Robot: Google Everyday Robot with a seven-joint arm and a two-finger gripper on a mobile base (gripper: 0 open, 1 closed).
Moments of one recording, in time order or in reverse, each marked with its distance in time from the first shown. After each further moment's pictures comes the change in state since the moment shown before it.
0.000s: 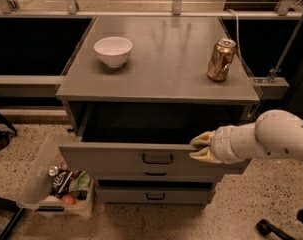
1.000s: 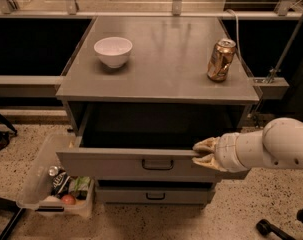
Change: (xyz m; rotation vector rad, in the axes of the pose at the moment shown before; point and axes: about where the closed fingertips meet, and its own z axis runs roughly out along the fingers) arm 0.002 0.021 -0.015 0.002 -0.001 -0.005
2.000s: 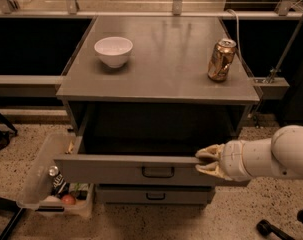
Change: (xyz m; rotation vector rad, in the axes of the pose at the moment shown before) arm 0.002 0.022 -0.013 -0.015 -0.013 -0.008
